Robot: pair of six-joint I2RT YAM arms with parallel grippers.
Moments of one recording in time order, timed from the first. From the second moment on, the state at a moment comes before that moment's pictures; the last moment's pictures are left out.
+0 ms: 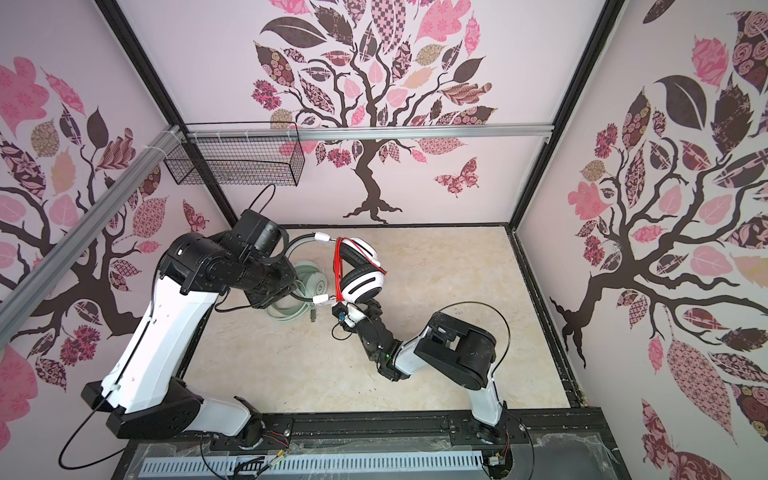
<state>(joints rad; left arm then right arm) -0.57 1.45 2.03 -1.68 -0.07 -1.10 1.03 1.94 0.73 1.27 0.61 -0.57</state>
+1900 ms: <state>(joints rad) -0.44 1.45 1.66 -1.58 -0.29 -0.93 1.46 1.32 0.64 0.28 0.81 -0.50</state>
